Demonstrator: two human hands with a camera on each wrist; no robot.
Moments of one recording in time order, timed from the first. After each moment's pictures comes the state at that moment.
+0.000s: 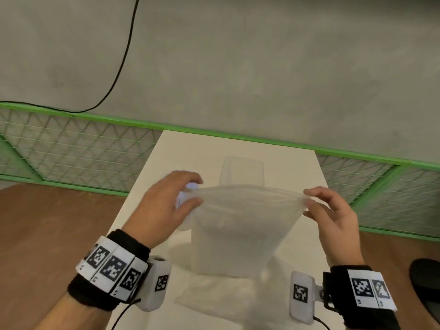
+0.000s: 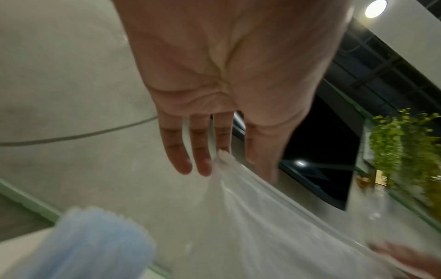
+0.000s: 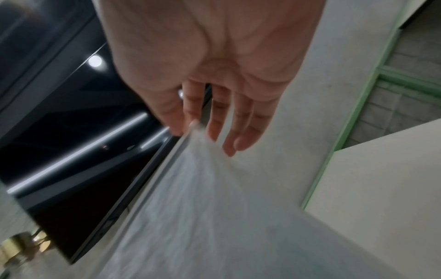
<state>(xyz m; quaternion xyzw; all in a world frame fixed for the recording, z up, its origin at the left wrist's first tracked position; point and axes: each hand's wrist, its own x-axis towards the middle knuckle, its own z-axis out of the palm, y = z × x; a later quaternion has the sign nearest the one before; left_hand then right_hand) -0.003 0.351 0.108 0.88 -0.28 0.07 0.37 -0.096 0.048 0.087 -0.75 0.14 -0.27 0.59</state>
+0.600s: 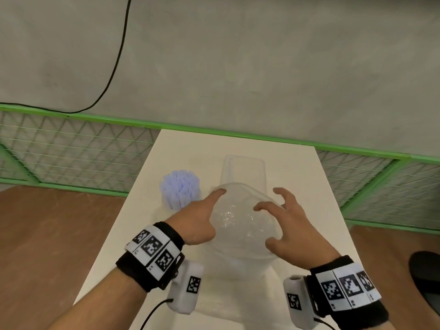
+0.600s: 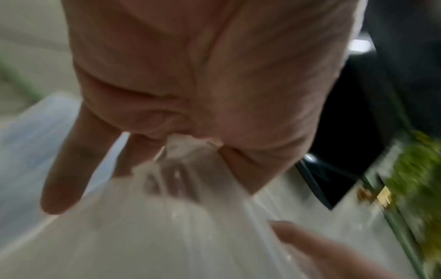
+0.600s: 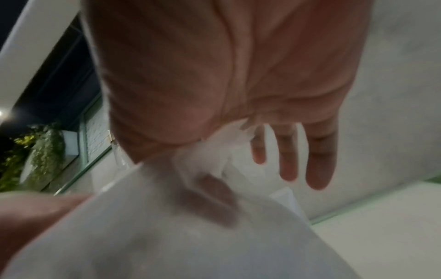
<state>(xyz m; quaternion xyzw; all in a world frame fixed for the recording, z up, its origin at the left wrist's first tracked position) 0.012 0.303 0.089 0.88 -0.22 -0.31 0.29 -0.081 0.084 0.091 -0.96 0.02 0.10 0.26</state>
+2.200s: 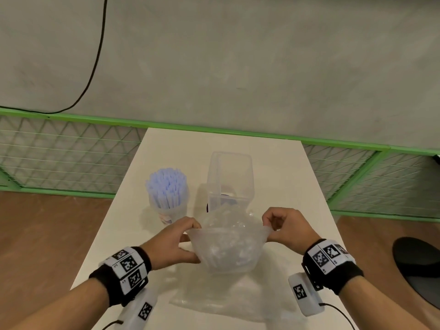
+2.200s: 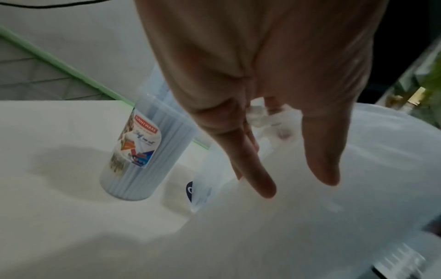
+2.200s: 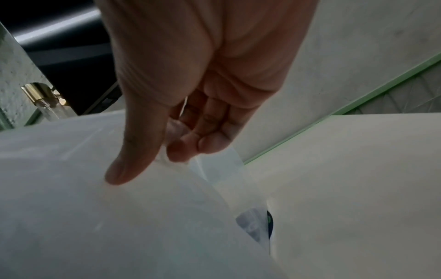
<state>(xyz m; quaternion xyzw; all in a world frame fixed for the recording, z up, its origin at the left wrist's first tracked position) 0.001 0.340 0.000 0.78 -0.26 -0.30 0.48 -0.075 0.030 0.021 -0.86 0.04 0.03 0.50</state>
